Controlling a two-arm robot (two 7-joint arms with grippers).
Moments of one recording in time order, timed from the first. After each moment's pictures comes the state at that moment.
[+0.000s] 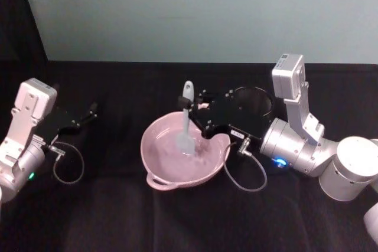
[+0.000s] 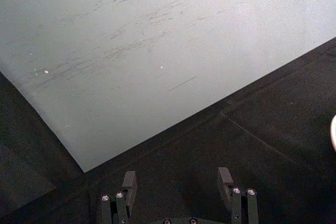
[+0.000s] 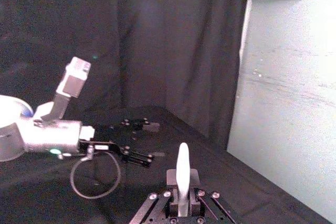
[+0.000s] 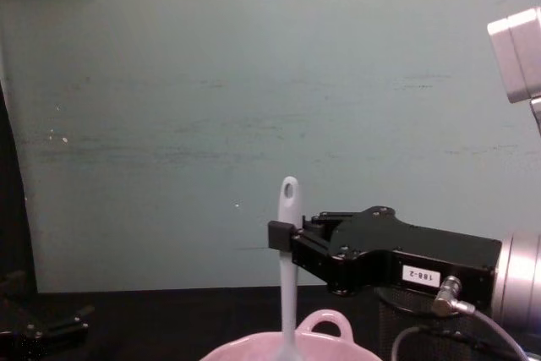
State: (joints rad) left arm -0.20 0.60 0.45 -1.41 -0.25 -0.12 0.03; right arm 0.35 0.39 -0.51 -1.45 0.39 -0.12 0.61
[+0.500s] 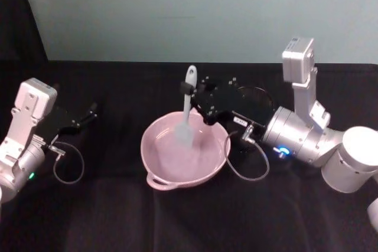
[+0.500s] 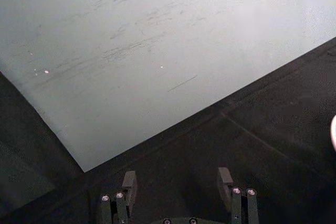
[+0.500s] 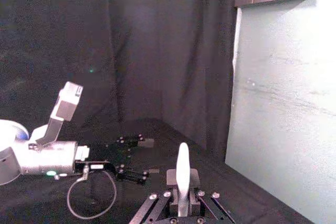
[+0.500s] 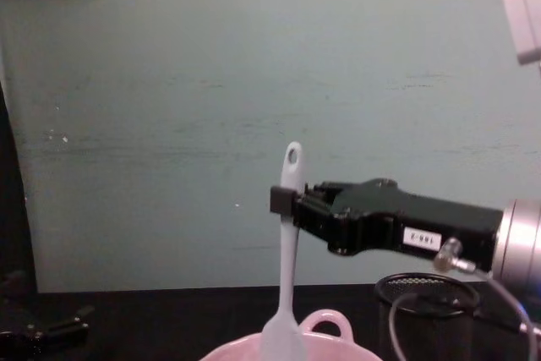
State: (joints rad) left arm -0.20 0.60 0.45 -1.41 -0.25 -0.12 0.03; right arm 0.36 0.39 -0.50 -1.47 0.45 -0.09 0.61
